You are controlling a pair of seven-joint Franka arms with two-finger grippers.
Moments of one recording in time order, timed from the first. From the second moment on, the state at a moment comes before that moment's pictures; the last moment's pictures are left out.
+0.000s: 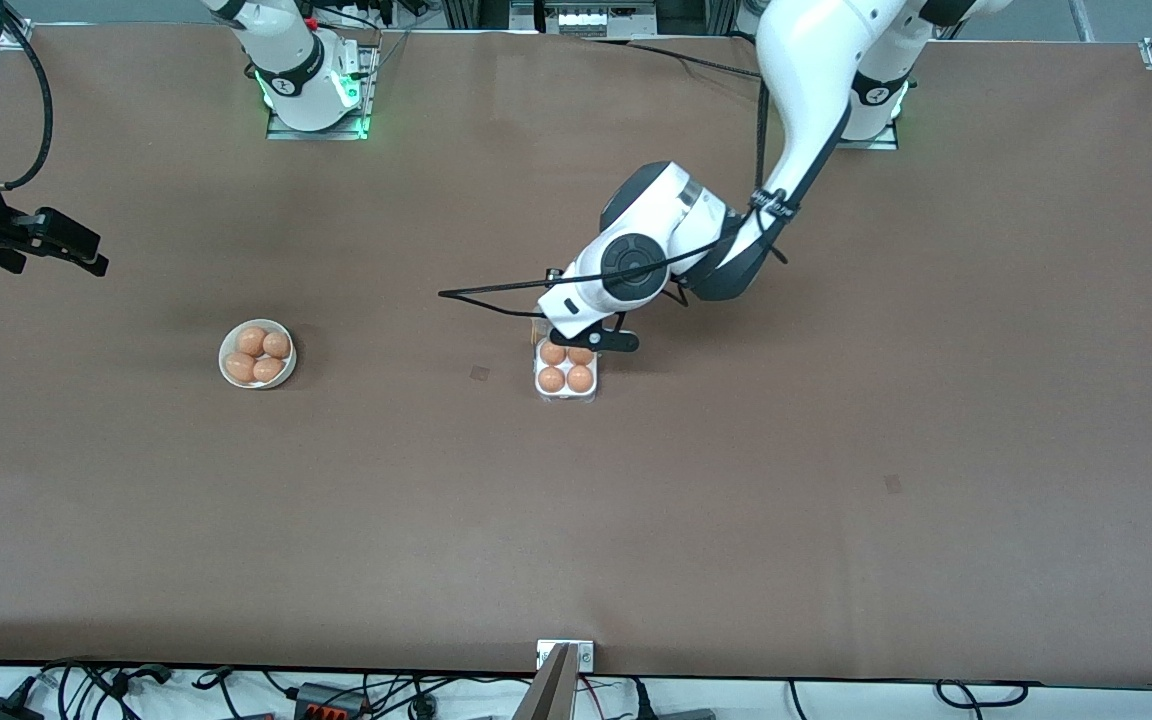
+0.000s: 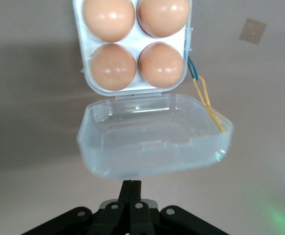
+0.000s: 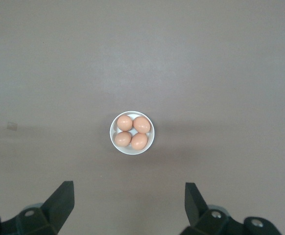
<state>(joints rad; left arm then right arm) -0.58 0.72 -0.20 -1.45 -0.30 1.98 -0.56 -0.06 -0.01 0.00 -1.72 0.01 1.73 -0.03</state>
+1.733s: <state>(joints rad) -0.39 0.50 -0.13 -1.33 -0.23 1.69 -0.57 -0.03 -0.02 -0.02 -1.72 0.00 1.73 -0.04</state>
